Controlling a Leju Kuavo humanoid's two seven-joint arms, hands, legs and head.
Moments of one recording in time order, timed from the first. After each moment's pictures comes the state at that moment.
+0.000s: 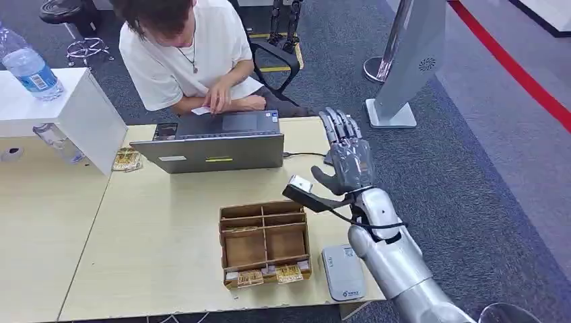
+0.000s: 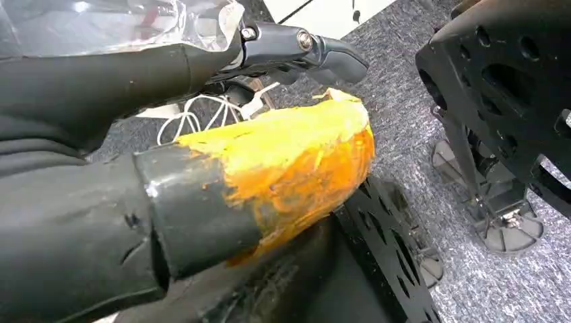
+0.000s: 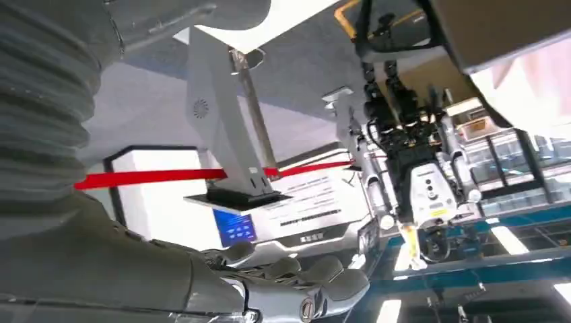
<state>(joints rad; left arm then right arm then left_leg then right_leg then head) -0.13 -0.21 -0.85 -0.24 -1.27 -0.12 -0.29 -0.43 -0.02 0.40 -1.18 1.16 -0.66 -0.13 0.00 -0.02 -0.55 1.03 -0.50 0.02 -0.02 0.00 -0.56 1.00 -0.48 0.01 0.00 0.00</state>
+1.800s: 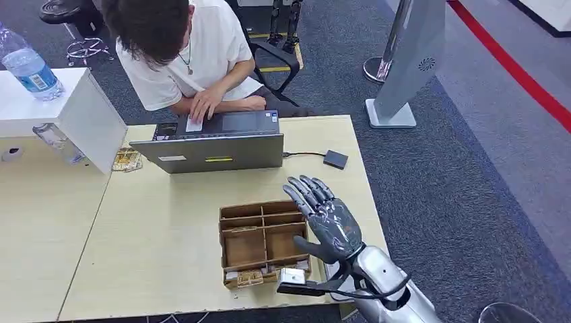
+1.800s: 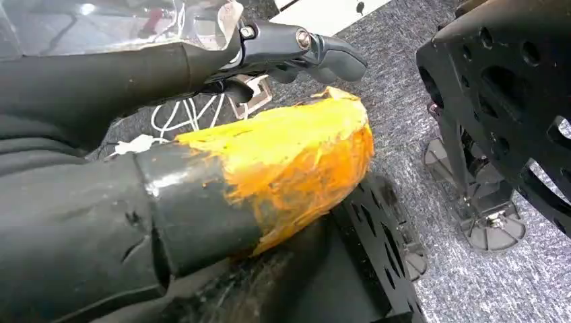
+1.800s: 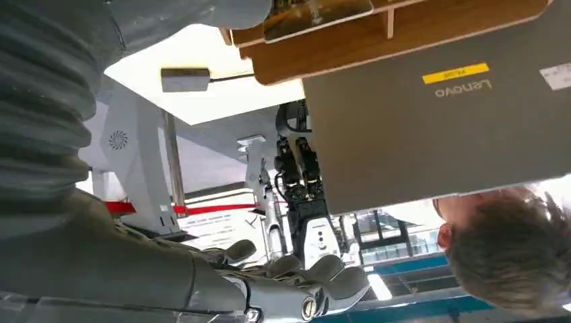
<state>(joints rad) -0.11 -0.20 -0.80 -0.23 -1.26 -0.10 -0.29 -0.16 -0.16 0.58 -1.47 1.11 -0.57 -0.27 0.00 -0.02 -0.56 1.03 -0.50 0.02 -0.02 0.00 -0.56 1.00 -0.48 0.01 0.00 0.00</state>
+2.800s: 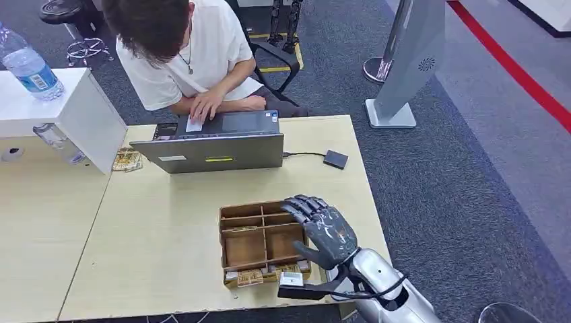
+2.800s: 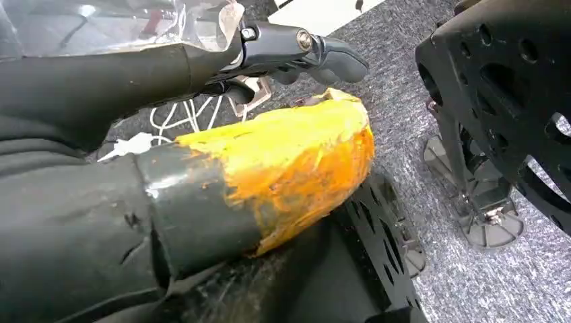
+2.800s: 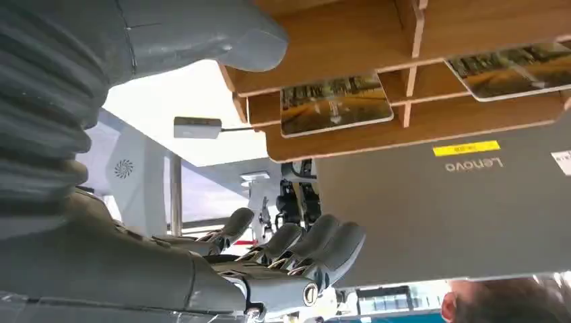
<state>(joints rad) -0.11 -0.20 -0.80 -0.23 -1.25 -0.11 -0.31 -0.18 -0.18 0.62 -1.40 1.07 -0.50 -0.25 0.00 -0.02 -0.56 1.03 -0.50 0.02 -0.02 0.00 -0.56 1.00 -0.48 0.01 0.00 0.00</state>
